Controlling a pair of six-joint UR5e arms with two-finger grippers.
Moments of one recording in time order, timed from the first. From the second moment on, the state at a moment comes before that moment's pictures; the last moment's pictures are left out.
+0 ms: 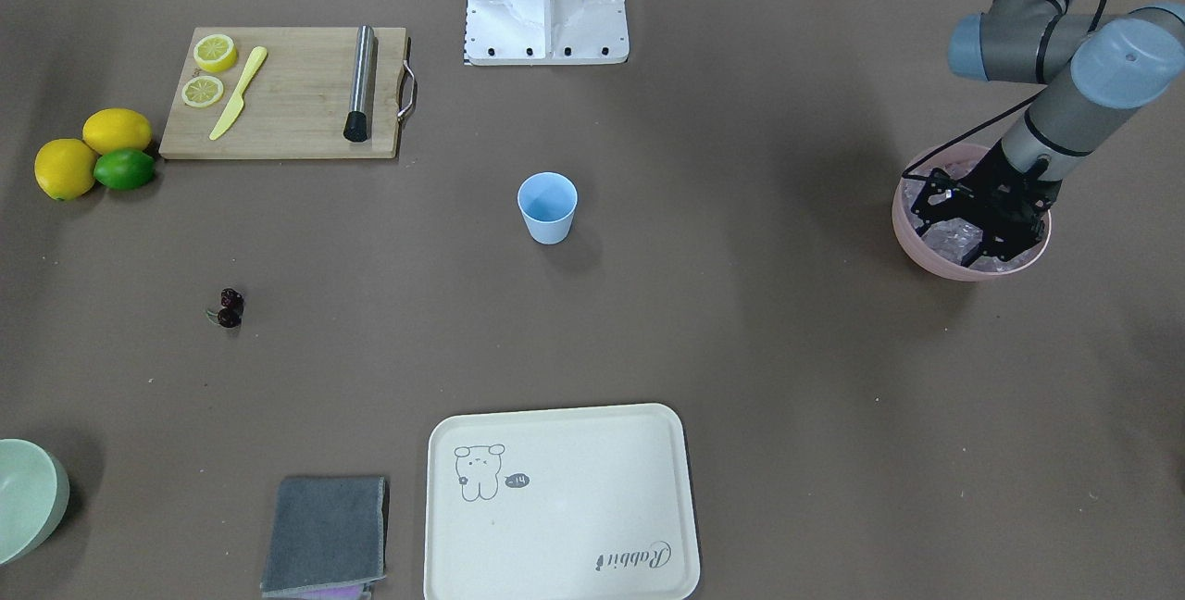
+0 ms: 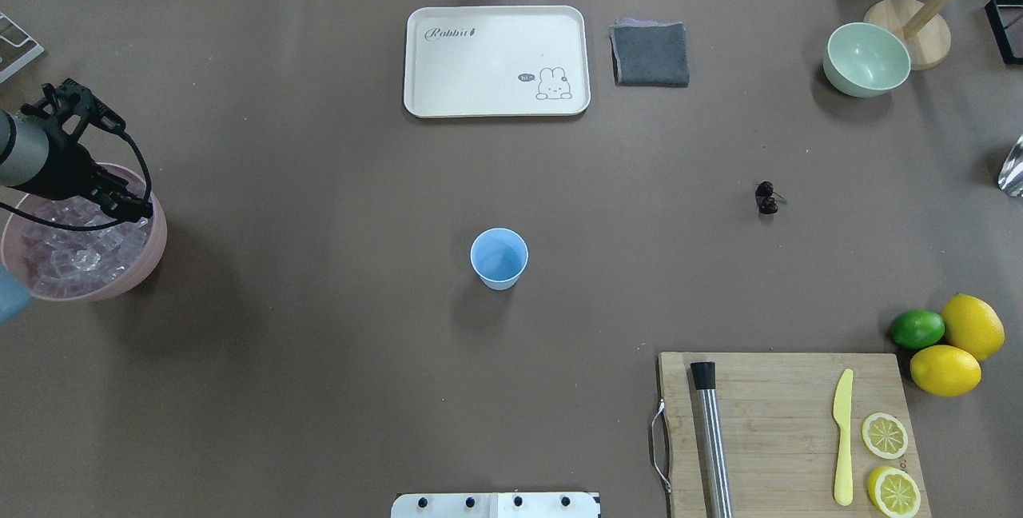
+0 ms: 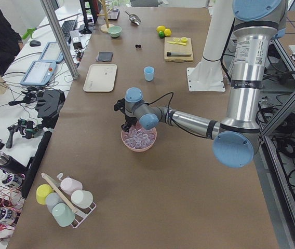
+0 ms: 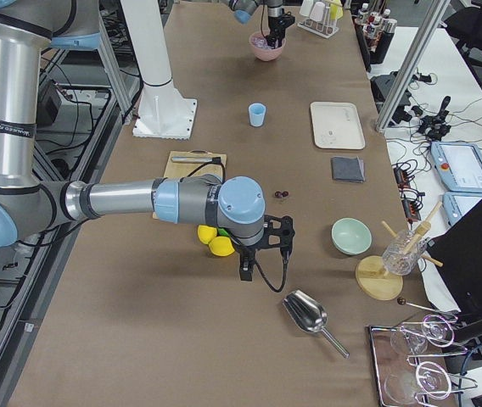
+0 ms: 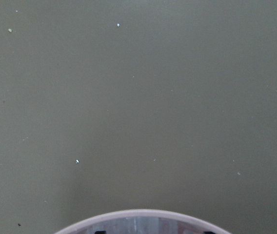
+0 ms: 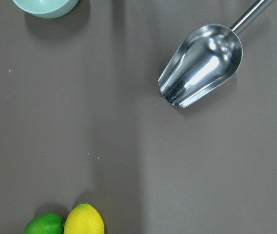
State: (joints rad) left arm -0.95 -1.64 -1.67 -2.14 -2.13 -0.26; right arm 1.69 -1.74 1.87 -1.72 2.45 -0.06
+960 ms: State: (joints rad) left arm -1.00 -1.62 -1.69 -2.15 -2.16 -0.26; right arm 1.69 -1.74 1.87 -1.72 2.45 -0.06
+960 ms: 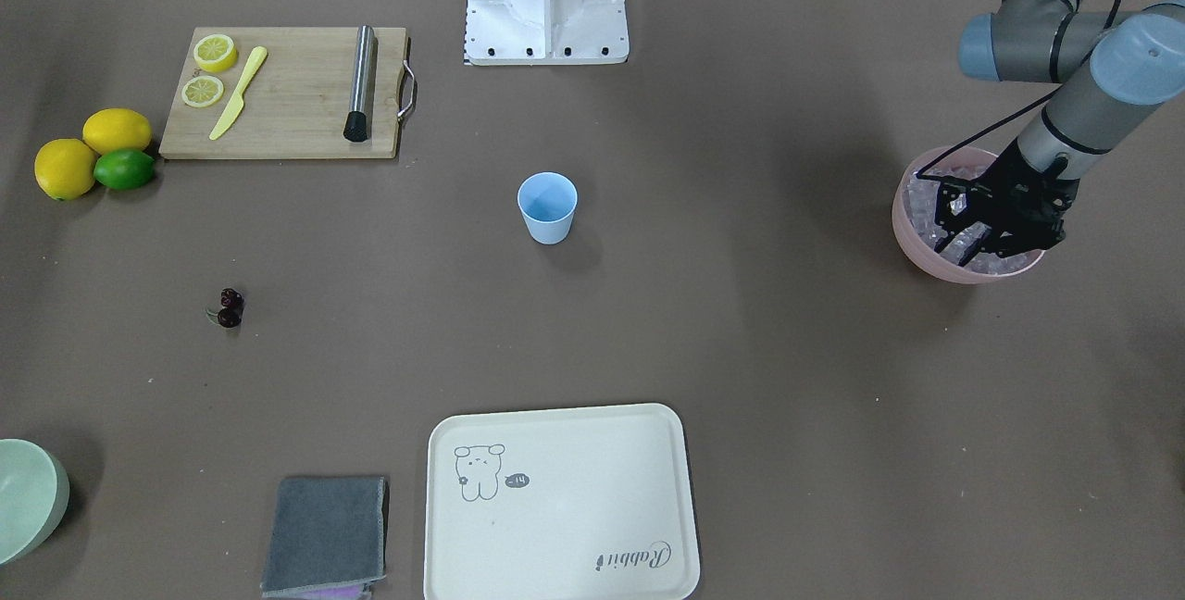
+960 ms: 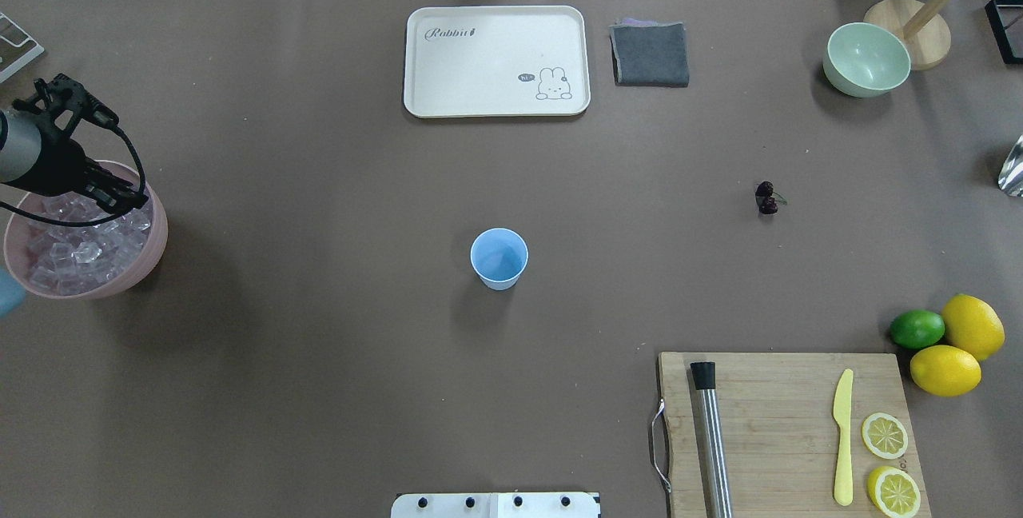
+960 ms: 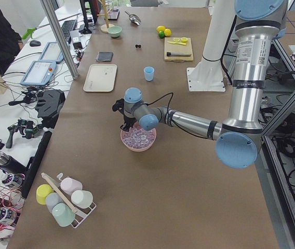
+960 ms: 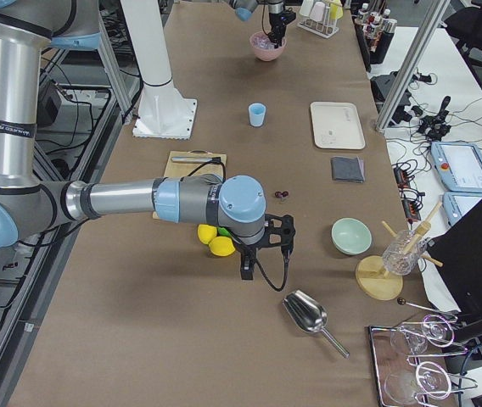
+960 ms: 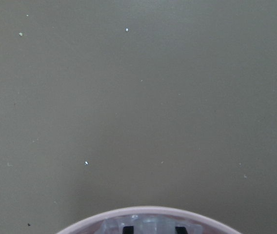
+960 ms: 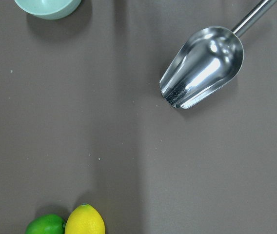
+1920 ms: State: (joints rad) left arm -1.04 -1.74 -1.87 -2.06 -2.25 -0.42; right arm 1.69 -1.74 1.88 -1.72 2.45 -0.06
